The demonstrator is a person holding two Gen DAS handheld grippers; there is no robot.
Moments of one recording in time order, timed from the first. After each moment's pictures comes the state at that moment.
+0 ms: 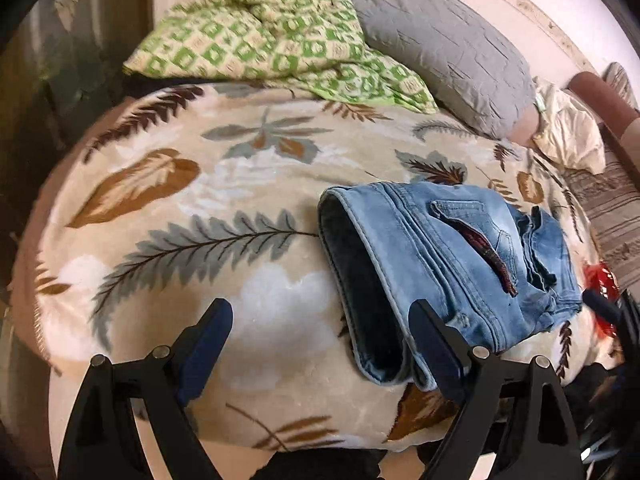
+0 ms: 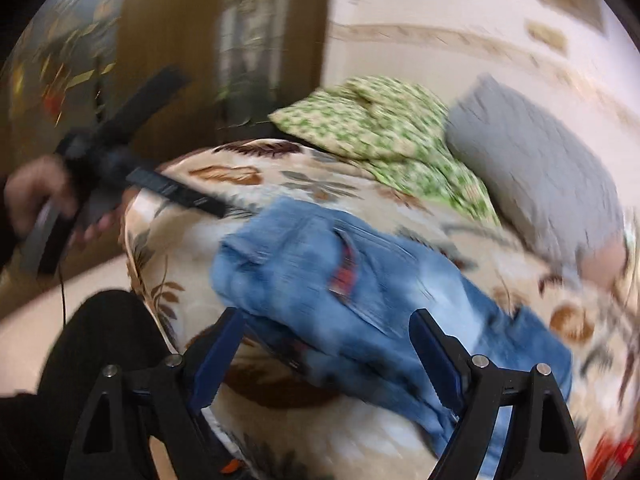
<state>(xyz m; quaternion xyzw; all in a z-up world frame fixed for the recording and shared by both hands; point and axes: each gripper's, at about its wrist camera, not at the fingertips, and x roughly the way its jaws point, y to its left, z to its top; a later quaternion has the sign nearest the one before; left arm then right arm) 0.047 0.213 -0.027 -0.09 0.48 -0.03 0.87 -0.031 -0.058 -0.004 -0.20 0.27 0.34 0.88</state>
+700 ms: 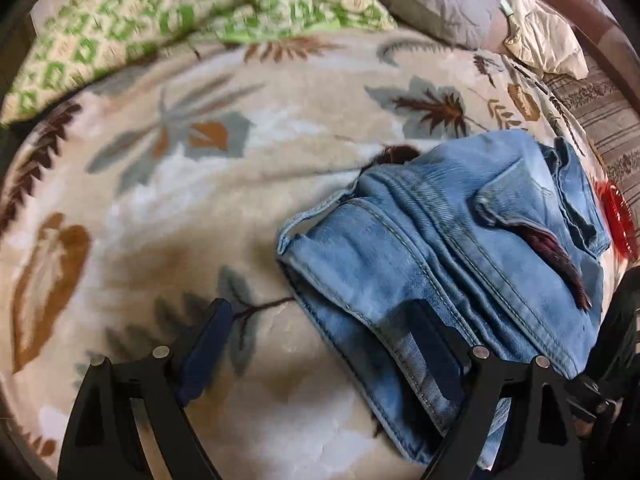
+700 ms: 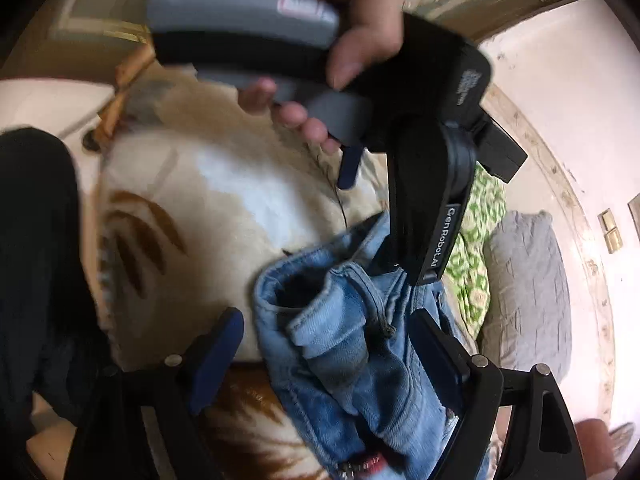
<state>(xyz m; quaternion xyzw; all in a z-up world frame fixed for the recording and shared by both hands) 0.160 0.191 -0.090 0.01 0.57 -0.14 0.81 -0.042 0.095 -0.103 -0.52 0.19 0.27 0.79</state>
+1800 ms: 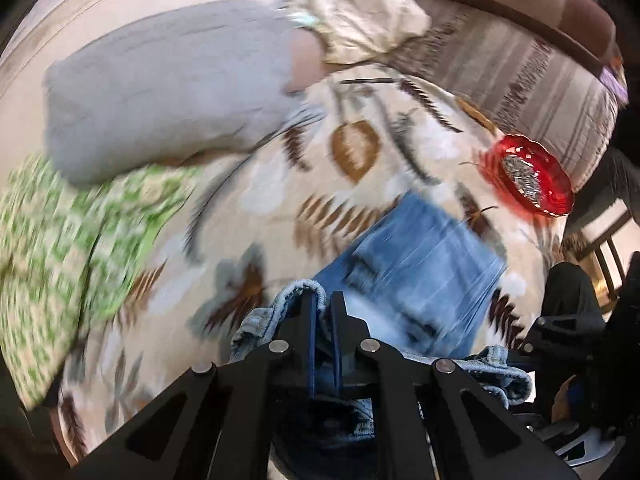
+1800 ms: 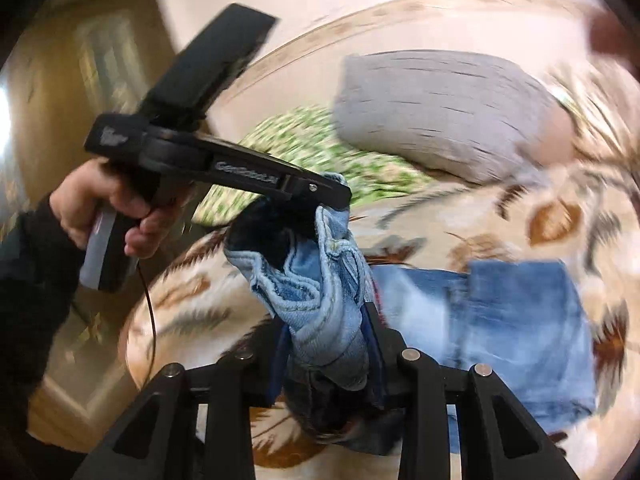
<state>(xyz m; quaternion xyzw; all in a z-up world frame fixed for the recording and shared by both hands) 0.191 -0.064 0.080 0.23 0.45 -0.32 0.80 0.047 -0.174 0.021 0.13 0.30 0.23 0.92</state>
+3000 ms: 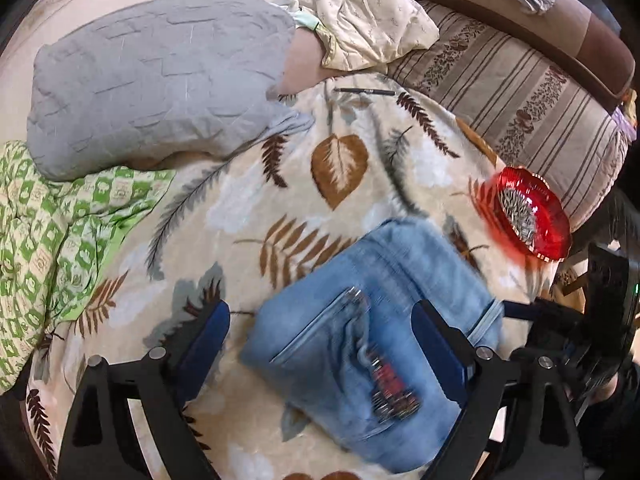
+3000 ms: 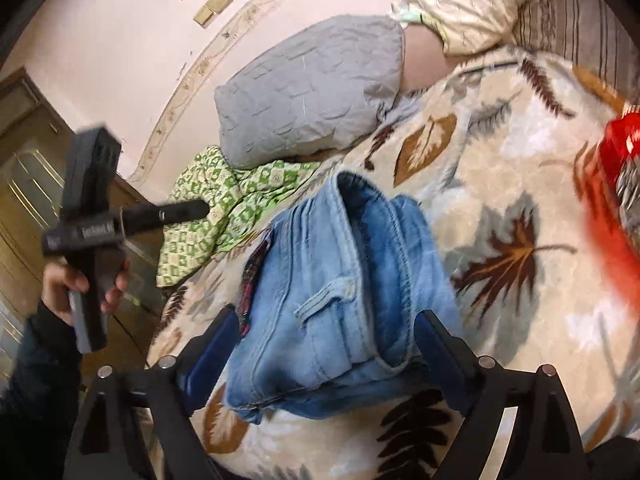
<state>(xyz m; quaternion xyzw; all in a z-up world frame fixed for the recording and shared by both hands) 0.206 -0.092 0.066 0.18 0.48 -0.32 0.80 0.042 -0.334 -0.026 0.31 0.36 0.16 0.87</state>
